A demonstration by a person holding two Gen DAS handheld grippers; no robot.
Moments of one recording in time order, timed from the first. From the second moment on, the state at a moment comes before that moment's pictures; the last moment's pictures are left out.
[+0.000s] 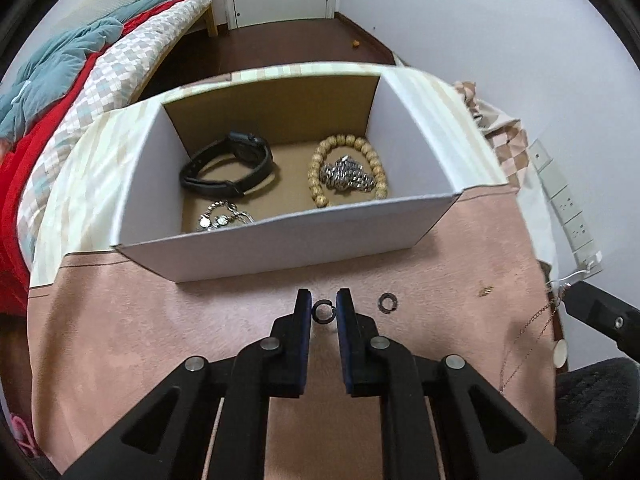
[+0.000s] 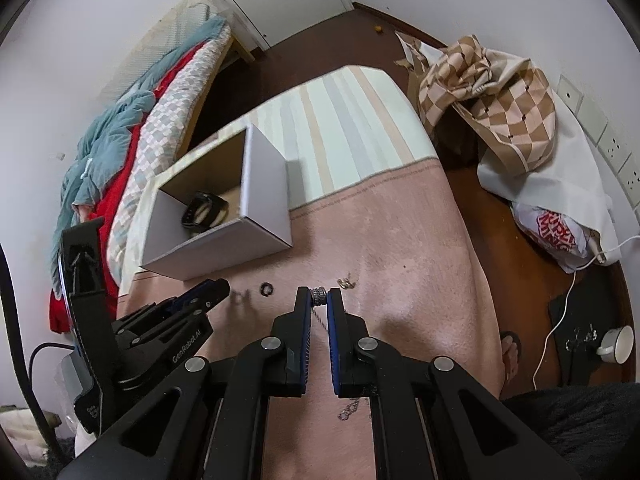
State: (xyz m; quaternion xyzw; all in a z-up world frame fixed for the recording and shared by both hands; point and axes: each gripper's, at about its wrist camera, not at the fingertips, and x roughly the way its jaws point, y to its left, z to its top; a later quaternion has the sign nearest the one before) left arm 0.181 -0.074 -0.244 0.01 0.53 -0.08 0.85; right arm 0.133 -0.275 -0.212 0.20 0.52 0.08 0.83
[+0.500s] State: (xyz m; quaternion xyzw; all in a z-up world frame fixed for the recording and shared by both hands) left arm 0.193 -0.018 -0.119 -0.05 0.46 -0.10 0.88; right arm 0.170 -0.227 -0.057 0.15 0.41 0.17 0.88
